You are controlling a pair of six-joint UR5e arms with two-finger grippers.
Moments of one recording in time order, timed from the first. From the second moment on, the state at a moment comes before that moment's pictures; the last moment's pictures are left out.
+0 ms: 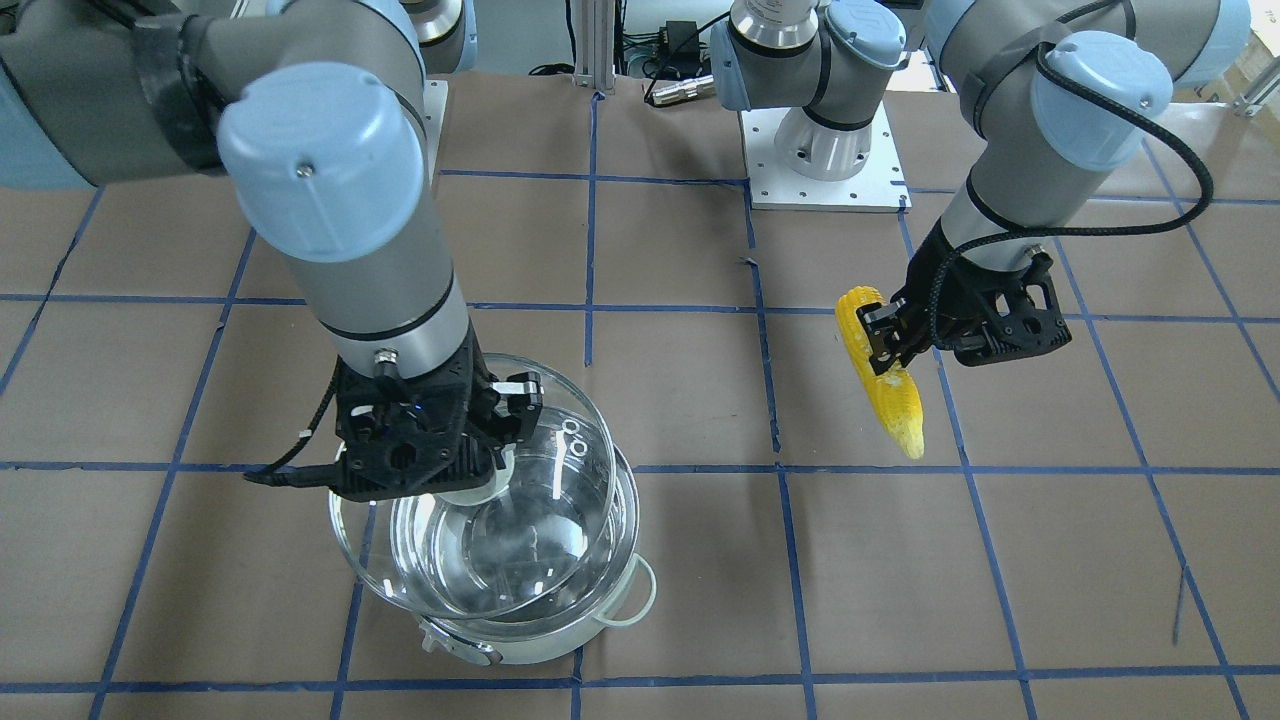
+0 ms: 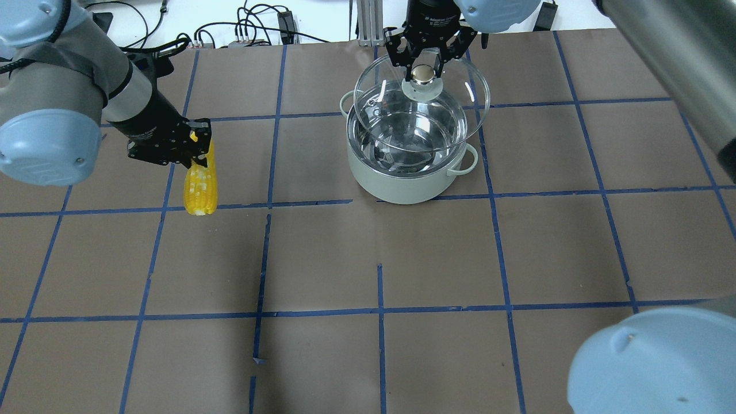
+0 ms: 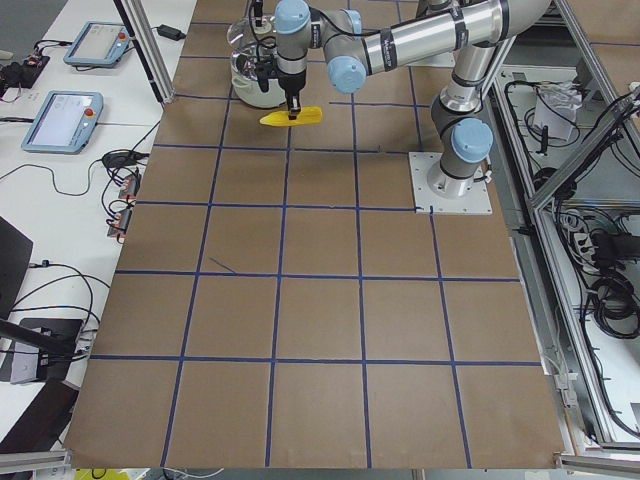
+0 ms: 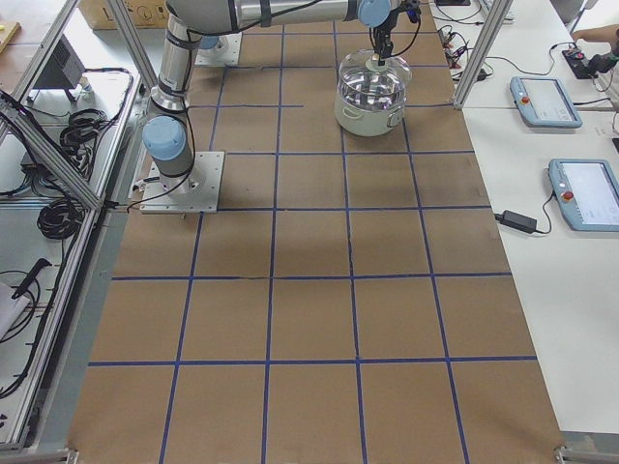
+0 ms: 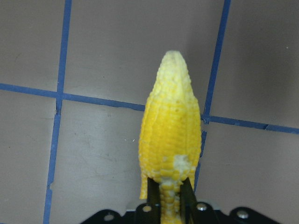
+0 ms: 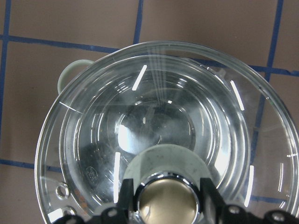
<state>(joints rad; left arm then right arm) -1.44 -1.63 -1.77 -1.26 1.50 -0.11 1.76 -1.14 1.14 -1.65 -1.53 0.08</state>
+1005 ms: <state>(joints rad) -1.78 -1.91 -1.41 -1.29 1.50 -0.65 1.59 -1.30 1.15 -1.47 -1.54 0.03</state>
